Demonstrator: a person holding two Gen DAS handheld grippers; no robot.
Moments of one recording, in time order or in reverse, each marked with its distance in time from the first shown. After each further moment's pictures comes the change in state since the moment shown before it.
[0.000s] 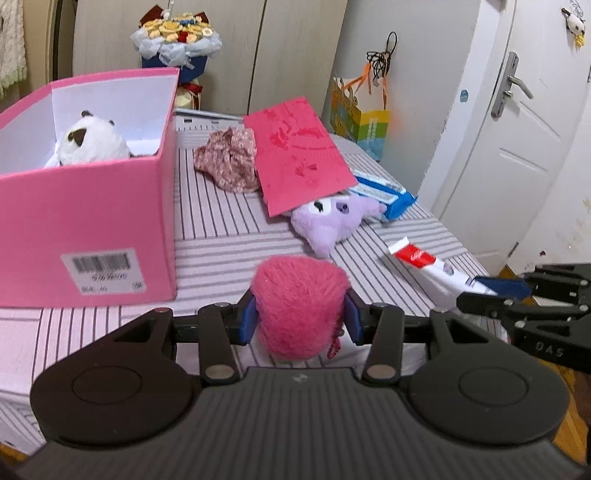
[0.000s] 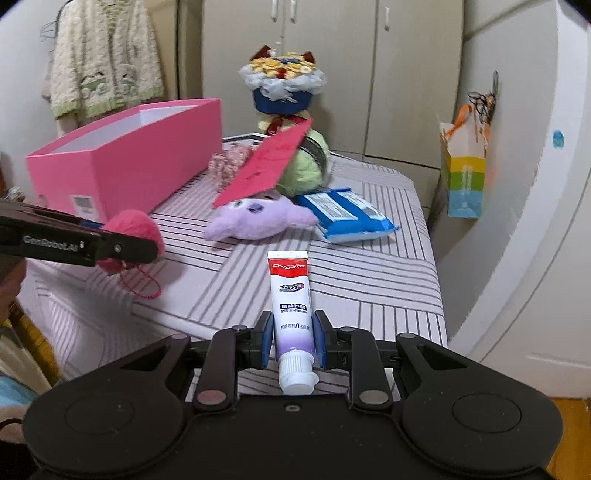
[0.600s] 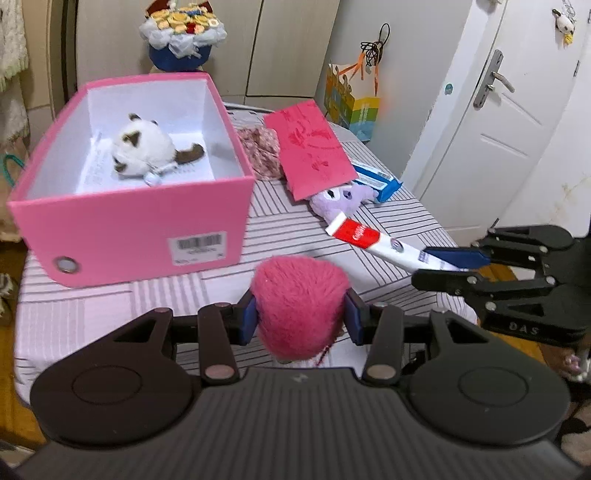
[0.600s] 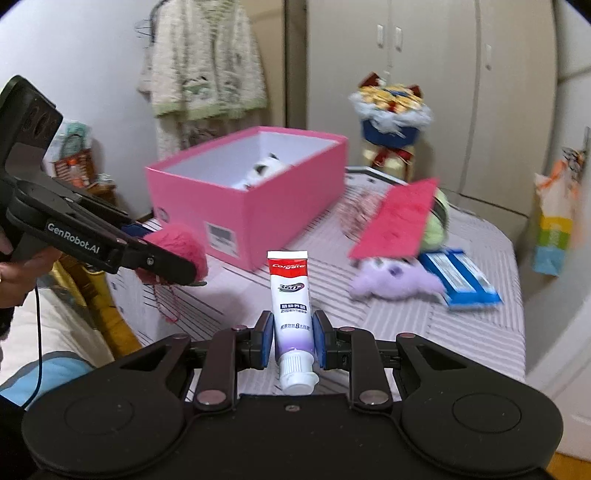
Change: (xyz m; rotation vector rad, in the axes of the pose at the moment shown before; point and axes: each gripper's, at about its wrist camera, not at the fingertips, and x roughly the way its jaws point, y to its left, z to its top) left arm -0.099 0.039 0.019 0.018 0.099 -0.037; right arm -0.035 0.072 0.047 -0.138 -0.049 0.266
